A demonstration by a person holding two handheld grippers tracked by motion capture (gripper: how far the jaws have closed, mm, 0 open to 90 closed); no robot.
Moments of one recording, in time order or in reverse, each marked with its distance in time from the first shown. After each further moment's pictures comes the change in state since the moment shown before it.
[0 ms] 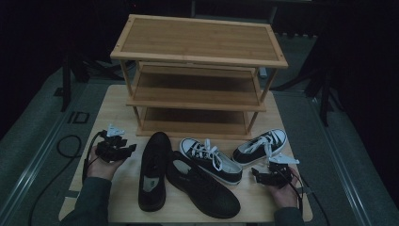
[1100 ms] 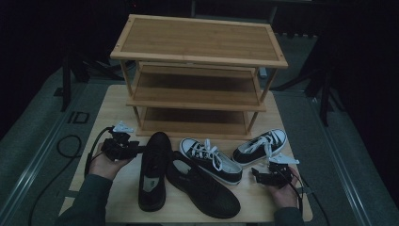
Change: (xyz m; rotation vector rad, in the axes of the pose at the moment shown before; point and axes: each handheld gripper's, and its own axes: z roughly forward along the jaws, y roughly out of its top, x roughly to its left) left arm -0.026 0.026 -0.021 0.063 -0.173 0.073; right arm 0.000 0.000 0.000 0.000 -0.002 0.003
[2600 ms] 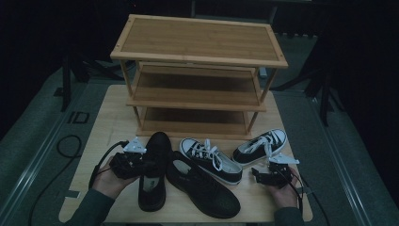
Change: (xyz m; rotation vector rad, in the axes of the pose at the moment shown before) left arm -0.058 -0.014 -0.014 0.058 -0.139 0.193; right arm 0.000 0.000 0.000 0.001 0.000 0.000
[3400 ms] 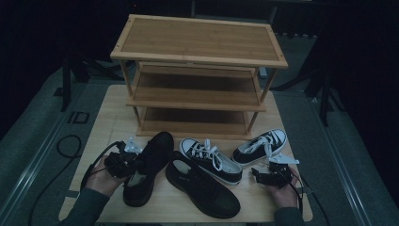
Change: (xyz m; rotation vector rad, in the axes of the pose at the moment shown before) left arm 0.021 -0.010 0.004 0.125 0.176 -0.001; right arm 0.000 0.000 0.000 0.000 0.000 0.000
